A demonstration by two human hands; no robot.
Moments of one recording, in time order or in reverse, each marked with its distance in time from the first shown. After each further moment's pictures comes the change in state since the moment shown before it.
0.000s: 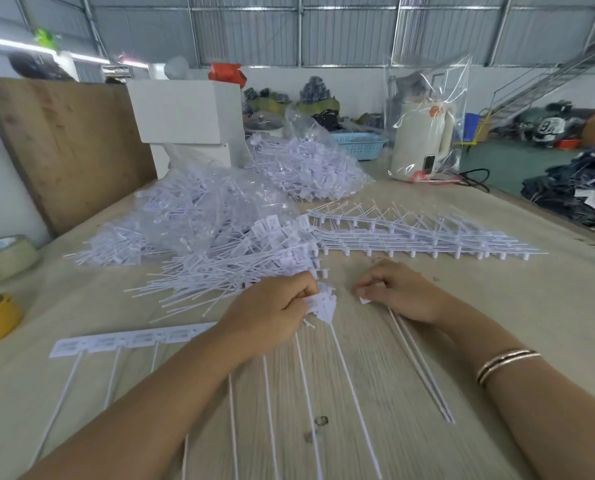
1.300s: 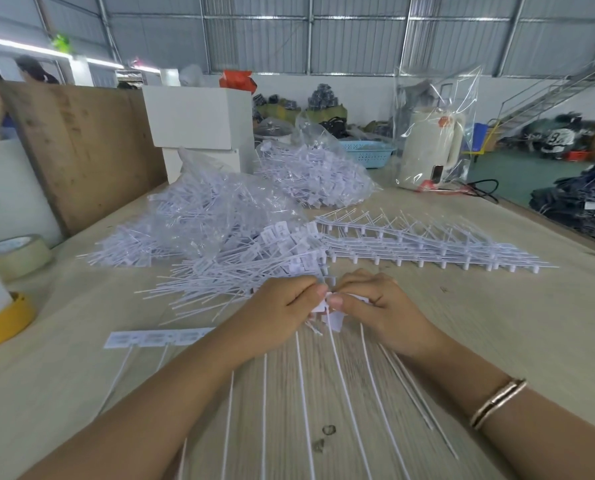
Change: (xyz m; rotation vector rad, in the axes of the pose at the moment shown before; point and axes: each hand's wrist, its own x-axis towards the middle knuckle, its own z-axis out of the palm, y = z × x) left_hand 0.000 0.003 -0.005 -0.277 0.085 0.063; right_hand -0.017 -0.047 0.036 0.352 0.162 -0.583
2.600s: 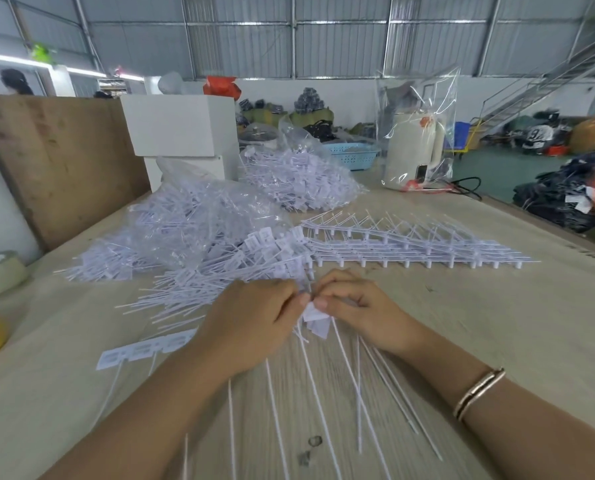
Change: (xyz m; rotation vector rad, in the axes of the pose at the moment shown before) left_hand -0.002 0.000 -0.007 0.607 0.085 0.120; right_hand 0.003 0.006 -0.003 0.036 -0.043 0.173
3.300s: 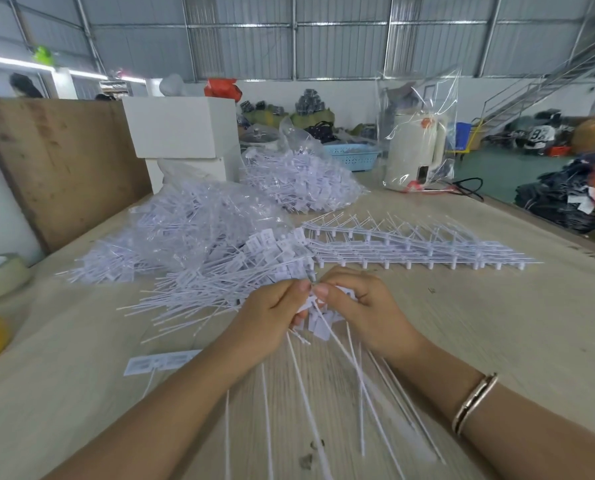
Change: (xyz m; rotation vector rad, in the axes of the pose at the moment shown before) left_hand 0.006 0.015 0.010 -0.823 0.010 -0.289; right_hand 0.003 -0.004 0.010 0.090 0.222 -0.182
